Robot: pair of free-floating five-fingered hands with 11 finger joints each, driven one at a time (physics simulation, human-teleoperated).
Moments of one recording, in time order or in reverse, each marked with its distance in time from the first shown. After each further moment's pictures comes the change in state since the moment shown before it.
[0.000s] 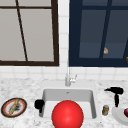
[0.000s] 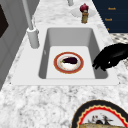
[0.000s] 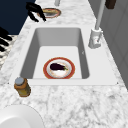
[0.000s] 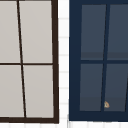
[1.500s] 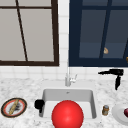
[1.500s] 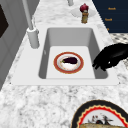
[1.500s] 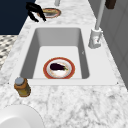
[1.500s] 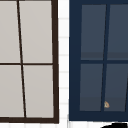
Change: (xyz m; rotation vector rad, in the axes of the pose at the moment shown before) left hand 0.000 0.000 0.000 0.000 0.000 0.000; right hand 0.010 -0.138 0.014 0.031 -0.764 -0.077
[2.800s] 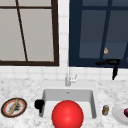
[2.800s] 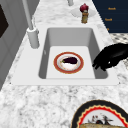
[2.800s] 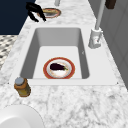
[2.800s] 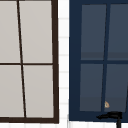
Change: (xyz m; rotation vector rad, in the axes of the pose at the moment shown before) left hand 0.000 0.000 0.000 0.000 0.000 0.000; right hand -0.002 -0.071 -0.031 0.019 -0.215 0.005
